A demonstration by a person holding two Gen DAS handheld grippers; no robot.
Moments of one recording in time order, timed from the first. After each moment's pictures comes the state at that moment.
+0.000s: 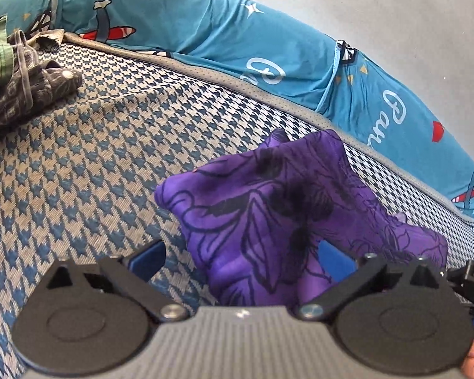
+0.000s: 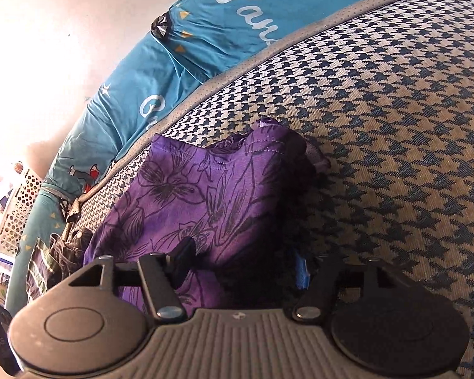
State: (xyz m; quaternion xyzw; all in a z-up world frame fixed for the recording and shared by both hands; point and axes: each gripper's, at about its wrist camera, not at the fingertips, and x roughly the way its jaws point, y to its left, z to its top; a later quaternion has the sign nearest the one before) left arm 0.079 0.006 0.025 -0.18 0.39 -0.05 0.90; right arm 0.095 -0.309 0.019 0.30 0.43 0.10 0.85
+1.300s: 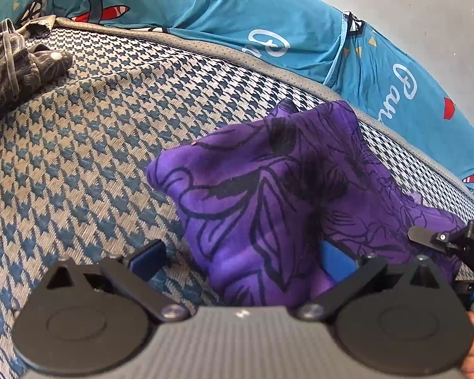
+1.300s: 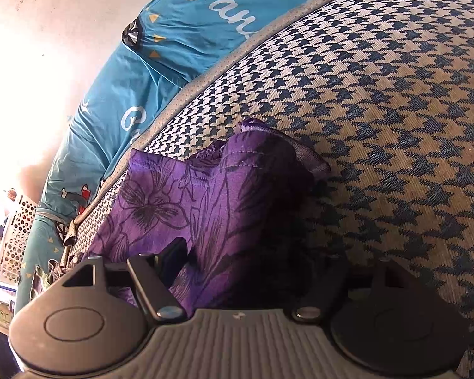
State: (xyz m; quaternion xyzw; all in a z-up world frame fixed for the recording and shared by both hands) left arm 0.093 0.005 0.009 -0.17 0.43 -0.04 0.89; right arm 0.119 -0.307 -0.002 0.33 0.43 0.08 0.84
